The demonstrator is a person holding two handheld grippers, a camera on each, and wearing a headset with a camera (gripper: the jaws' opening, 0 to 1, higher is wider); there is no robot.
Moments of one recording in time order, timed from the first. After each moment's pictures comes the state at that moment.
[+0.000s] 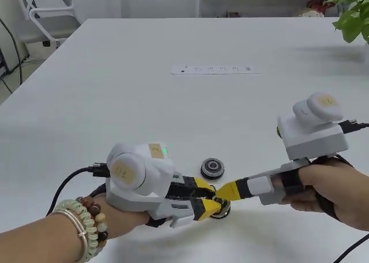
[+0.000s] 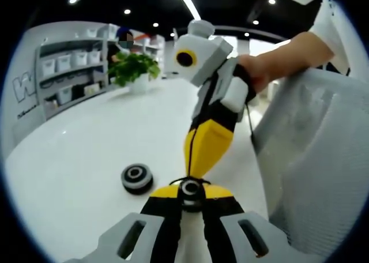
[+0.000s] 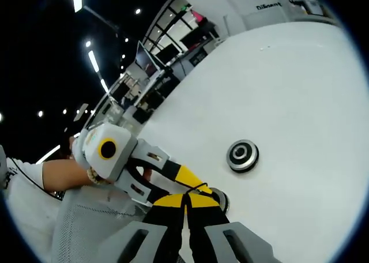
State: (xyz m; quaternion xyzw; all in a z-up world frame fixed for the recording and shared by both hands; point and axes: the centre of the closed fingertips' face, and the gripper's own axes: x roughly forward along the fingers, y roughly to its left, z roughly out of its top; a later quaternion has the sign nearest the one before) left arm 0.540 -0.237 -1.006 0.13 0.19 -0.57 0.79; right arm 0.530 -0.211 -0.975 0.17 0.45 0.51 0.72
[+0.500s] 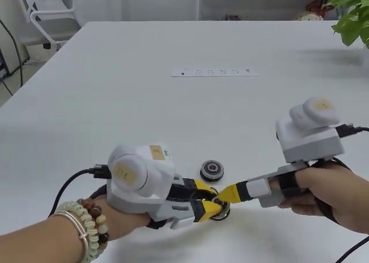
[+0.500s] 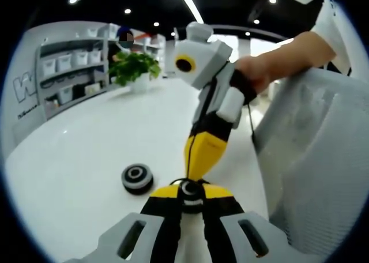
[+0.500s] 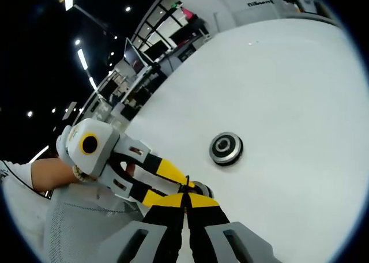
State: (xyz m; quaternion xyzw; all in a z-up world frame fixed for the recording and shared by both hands) left arm 0.540 -0.237 -1.006 0.13 0.19 -0.56 0.79; right arm 0.537 -0.230 -1.004 0.11 0.47 0.47 0.74
